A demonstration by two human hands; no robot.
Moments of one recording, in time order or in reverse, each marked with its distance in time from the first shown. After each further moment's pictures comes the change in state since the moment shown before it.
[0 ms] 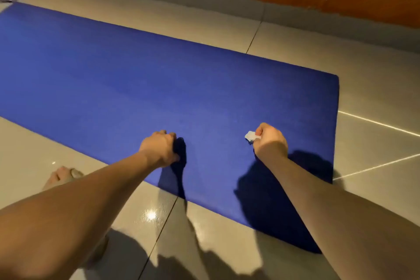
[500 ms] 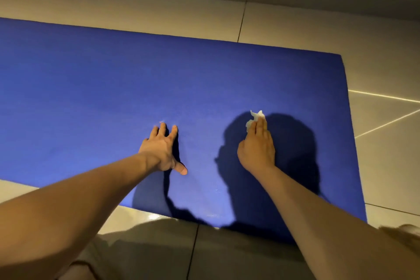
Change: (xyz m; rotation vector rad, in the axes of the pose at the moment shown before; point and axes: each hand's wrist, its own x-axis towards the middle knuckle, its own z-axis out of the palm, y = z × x) left_hand 0.088 -0.035 -0.010 0.084 -0.150 0.139; right_hand 0.024 -0.044 0.096 -0.037 0.154 -0.046
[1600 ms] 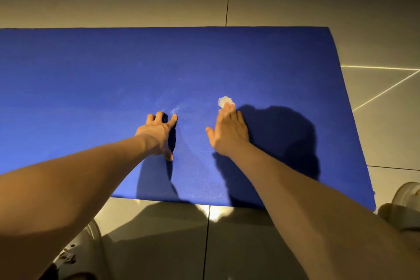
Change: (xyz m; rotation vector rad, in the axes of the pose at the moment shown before) left_hand 0.005 -0.021 -0.013 0.259 0.036 0.100; right_hand -0.011 -0.066 0.029 -0.107 -0.048 -0.153
